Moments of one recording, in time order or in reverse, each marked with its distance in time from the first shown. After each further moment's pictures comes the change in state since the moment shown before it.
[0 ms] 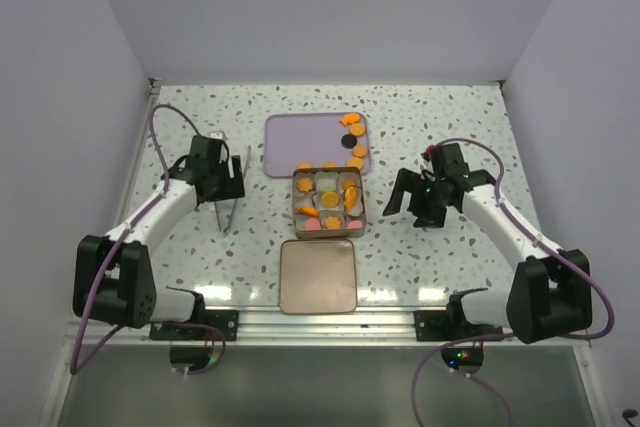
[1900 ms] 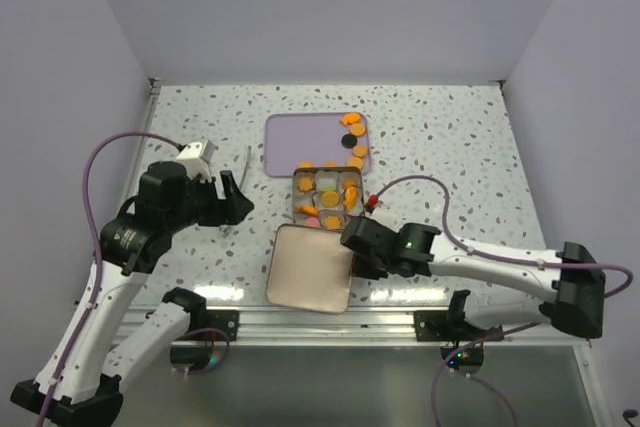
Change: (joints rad) left arm -0.179 -0.649 0.136 -0.401 0.268 -0.127; right arm 0.955 -0.063 -0.045 -0.020 0.506 0.752
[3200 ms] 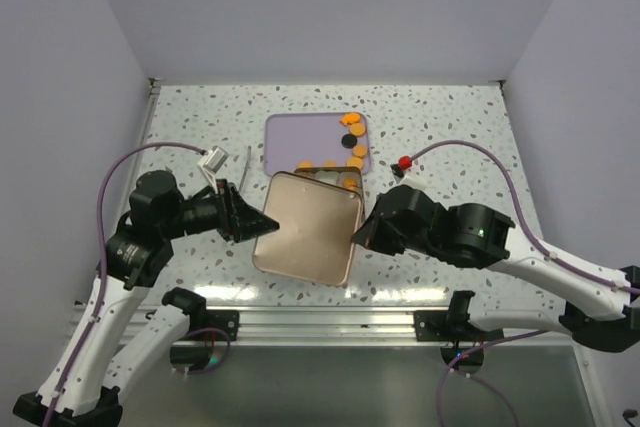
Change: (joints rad) left arm 0.000 -0.101 -0.114 0.298 0.627 -0.190; right arm -0.001 -0.227 0.402 -0.271 0.085 -0.026
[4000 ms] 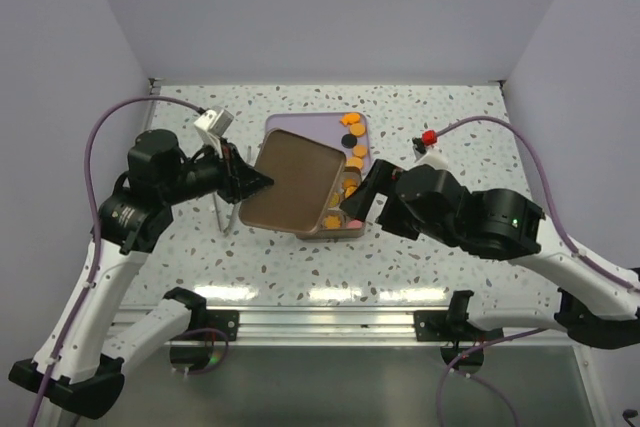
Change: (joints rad) left arm -0.013 0.229 0.294 -0.065 -0.161 0.249; right arm 0.000 0.060 0.252 -0.093 0.118 0.002
